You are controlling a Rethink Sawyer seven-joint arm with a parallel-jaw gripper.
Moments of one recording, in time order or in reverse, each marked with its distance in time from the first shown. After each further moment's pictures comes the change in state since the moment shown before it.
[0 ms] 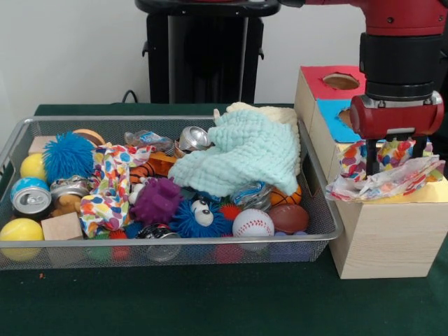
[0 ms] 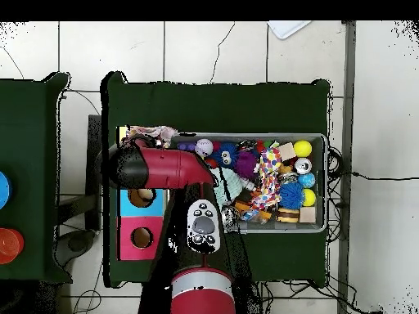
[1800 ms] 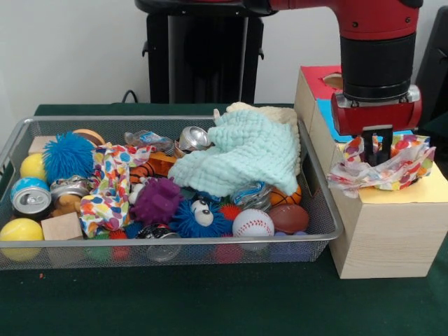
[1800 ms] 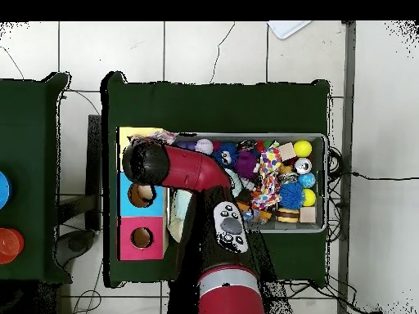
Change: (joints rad) arm -0.089 -0.018 0.065 0.066 0.107 0.059 0.000
